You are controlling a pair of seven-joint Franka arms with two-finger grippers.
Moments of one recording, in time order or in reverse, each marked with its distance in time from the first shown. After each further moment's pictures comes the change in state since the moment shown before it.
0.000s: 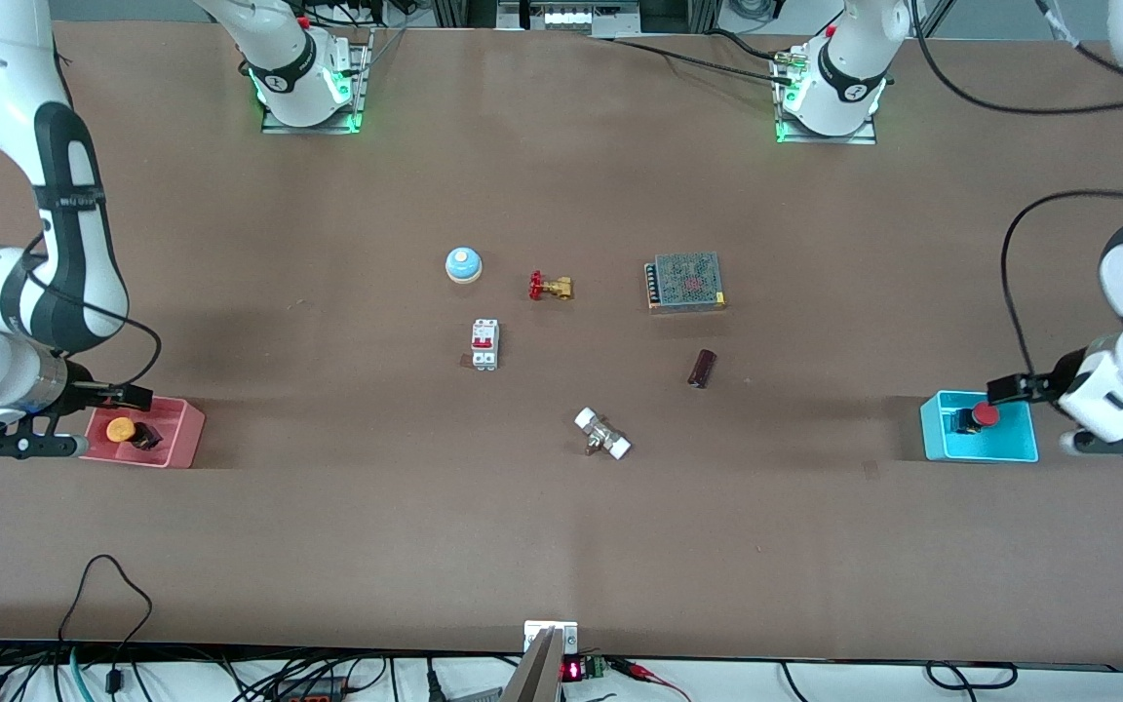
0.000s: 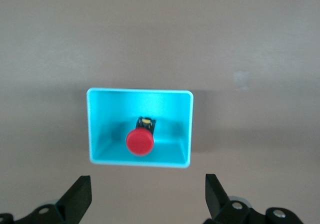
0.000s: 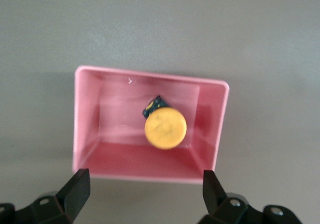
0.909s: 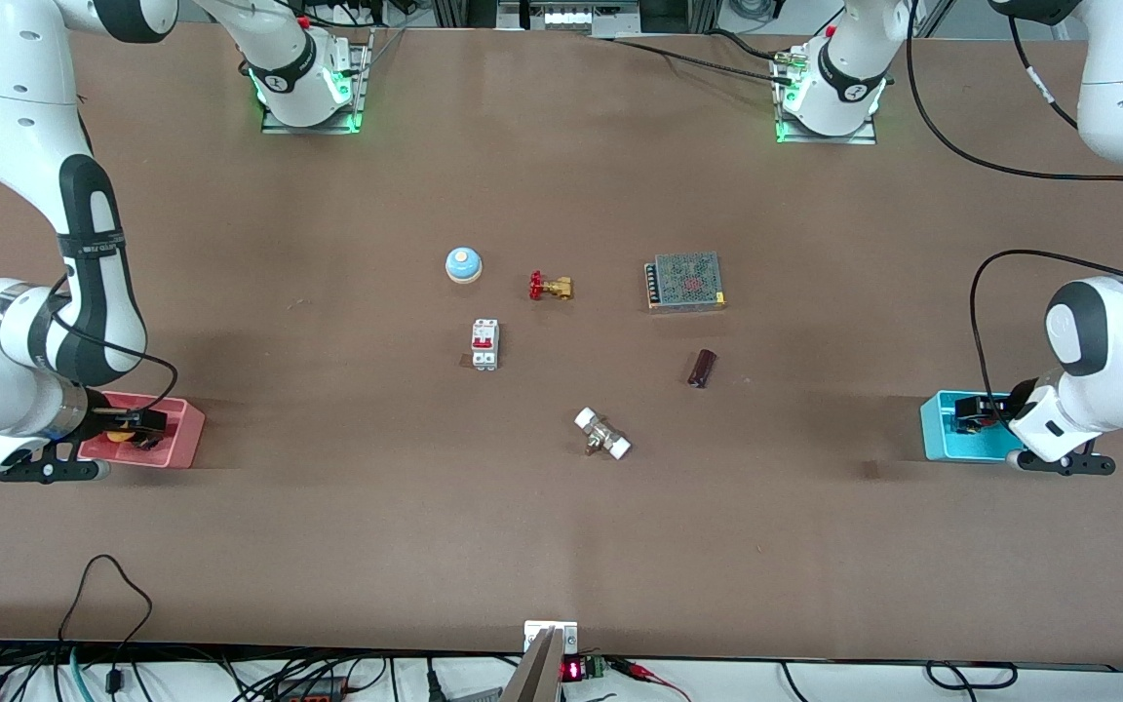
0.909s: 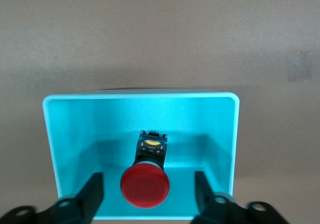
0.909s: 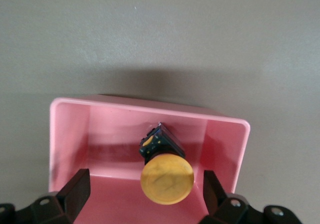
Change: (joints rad) left arm 0.034 0.150 0.003 -0.001 0.000 0.095 0.067; right arm -0.007 0.129 0.001 0.106 0.018 0.010 -0.020
